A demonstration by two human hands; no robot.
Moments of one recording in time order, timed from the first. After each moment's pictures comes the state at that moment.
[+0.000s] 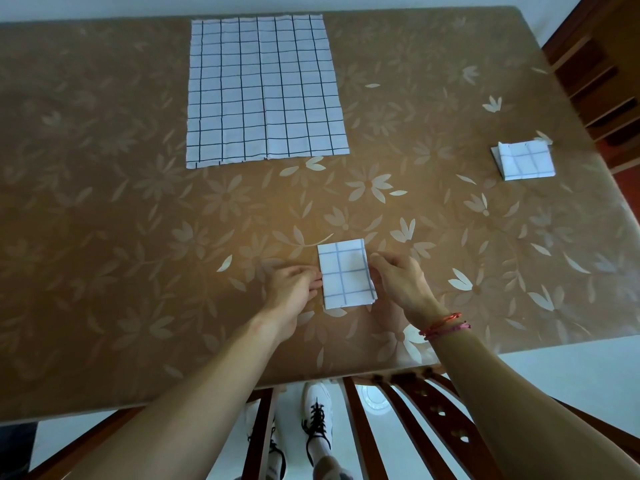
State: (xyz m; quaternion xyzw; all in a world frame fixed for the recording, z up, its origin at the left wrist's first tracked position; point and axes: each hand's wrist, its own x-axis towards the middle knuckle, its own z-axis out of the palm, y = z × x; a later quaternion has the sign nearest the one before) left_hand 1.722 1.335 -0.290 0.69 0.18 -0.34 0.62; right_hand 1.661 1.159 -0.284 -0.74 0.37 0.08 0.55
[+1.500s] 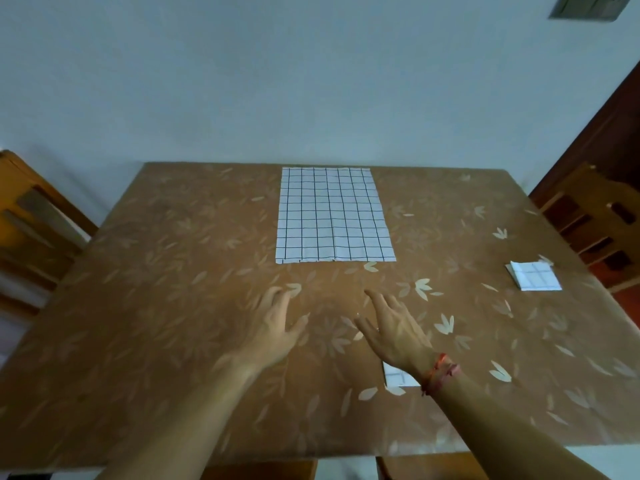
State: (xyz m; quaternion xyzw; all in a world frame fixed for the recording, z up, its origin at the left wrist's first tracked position) left_hand 1.786 1.504 -0.172 0.93 -0.25 -0.02 0.26; right_hand 1.709 1.282 -0.164 -0.96 0.12 0.05 0.24
